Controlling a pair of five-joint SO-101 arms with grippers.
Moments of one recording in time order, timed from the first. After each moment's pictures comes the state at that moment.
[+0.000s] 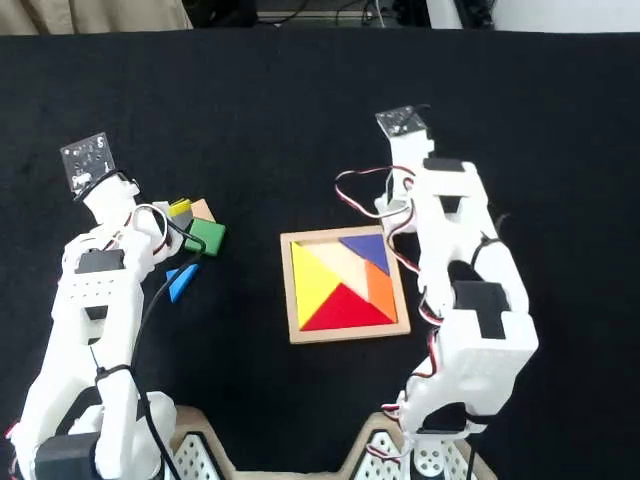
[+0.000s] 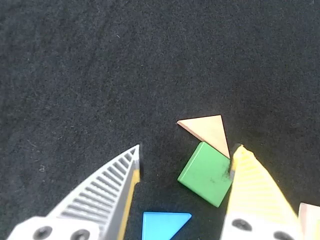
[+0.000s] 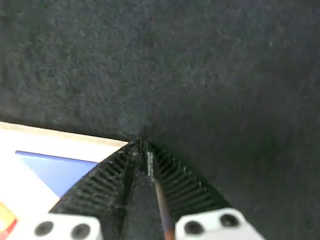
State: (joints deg) left arm -12.4 -28.4 57.3 29.6 13.4; right arm 1.5 17.4 15.7 53.6 18.2
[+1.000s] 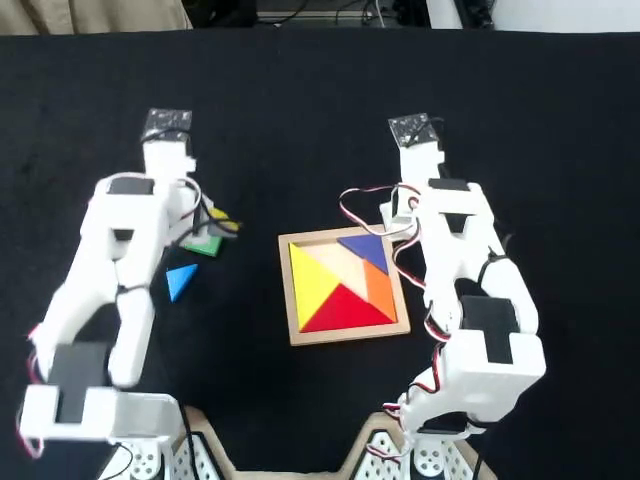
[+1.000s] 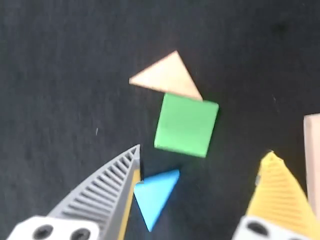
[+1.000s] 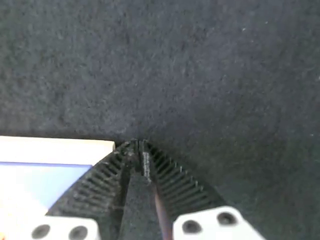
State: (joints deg) left arm -4.7 -2.9 27.2 56.7 -4.5; right arm 3.2 10.9 27.1 43.4 14.5
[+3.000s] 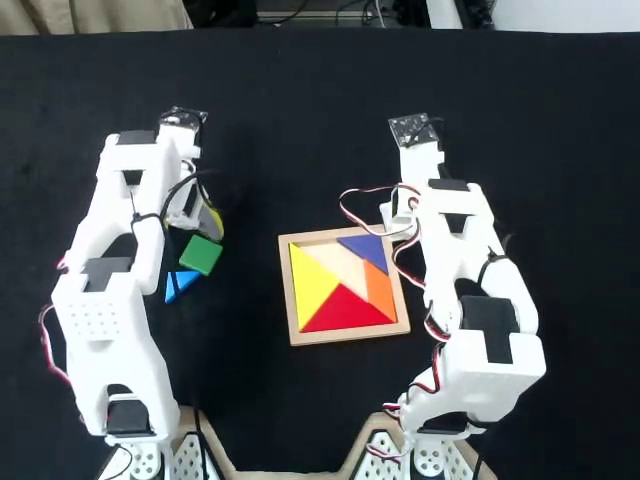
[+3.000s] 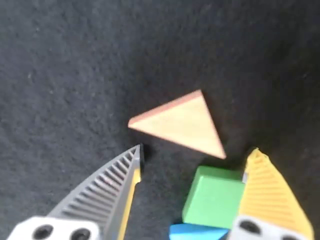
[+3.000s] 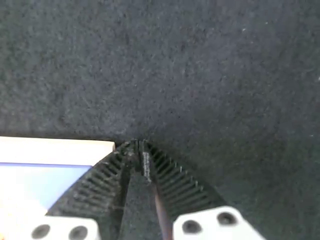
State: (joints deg) left arm -7.9 32.9 -9.2 73.3 -16.2; right arm 3.2 10.9 27.2 43.2 14.4
